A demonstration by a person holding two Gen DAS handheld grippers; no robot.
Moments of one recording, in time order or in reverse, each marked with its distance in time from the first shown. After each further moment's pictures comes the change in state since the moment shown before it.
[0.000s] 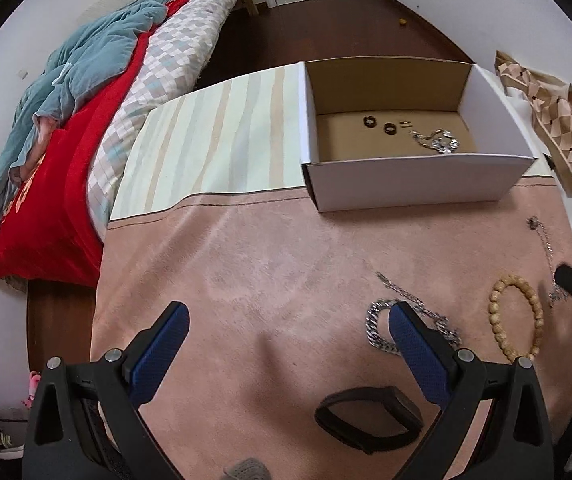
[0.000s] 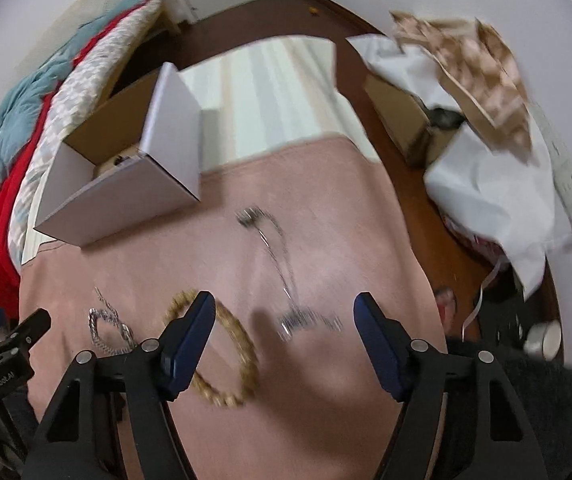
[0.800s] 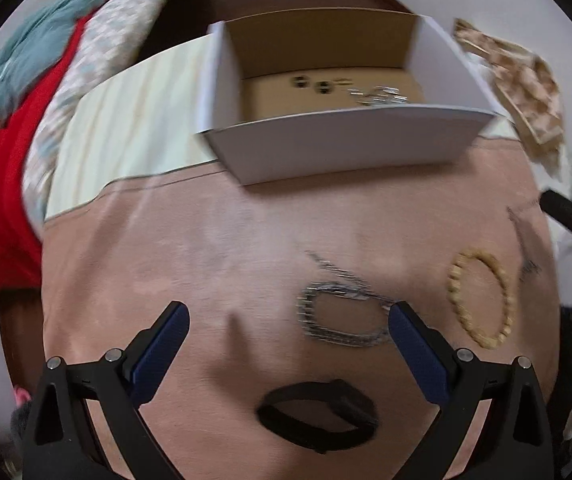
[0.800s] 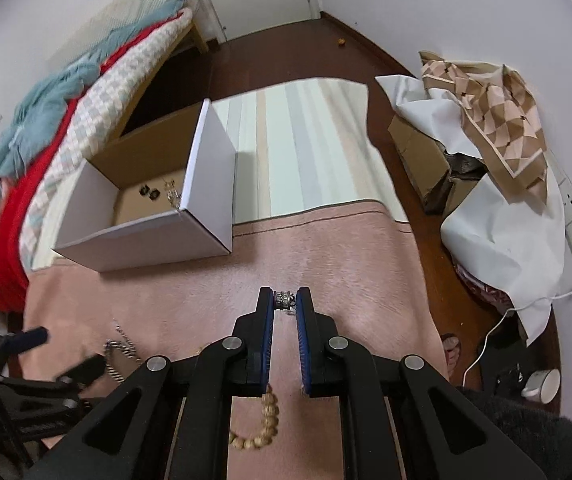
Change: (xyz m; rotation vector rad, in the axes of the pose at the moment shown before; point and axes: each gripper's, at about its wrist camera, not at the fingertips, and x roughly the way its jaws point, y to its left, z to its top) left arm 0.019 -0.035 0.000 0.114 0.106 -0.182; right arm -0.020 0.005 0.017 -0.025 -0.094 0.038
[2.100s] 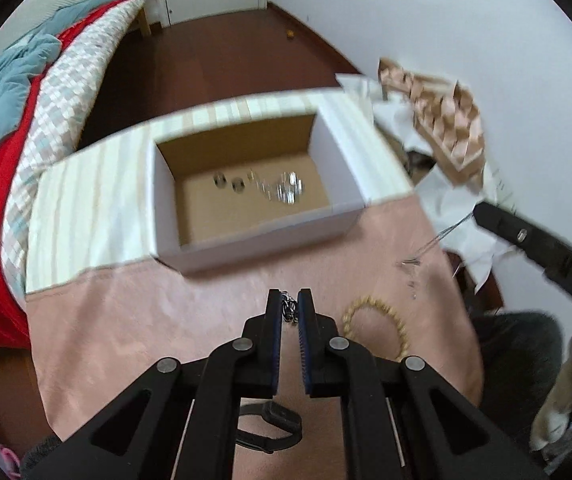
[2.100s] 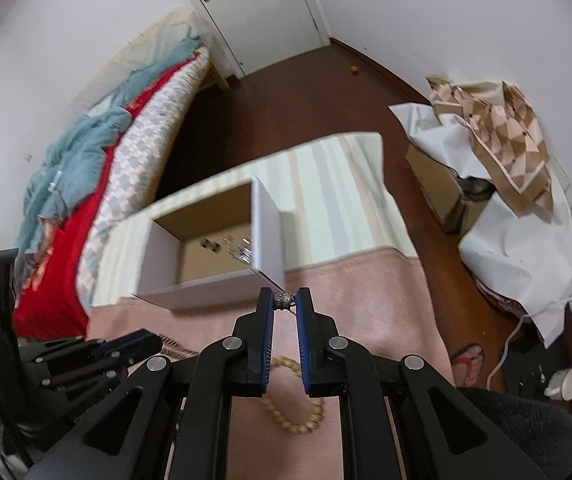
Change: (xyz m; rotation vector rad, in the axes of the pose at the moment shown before) left arm -0.079 -0.011 0.042 0.072 -0.166 -0.210; right arm -0.079 0.016 0.032 0.053 -0.101 0.160
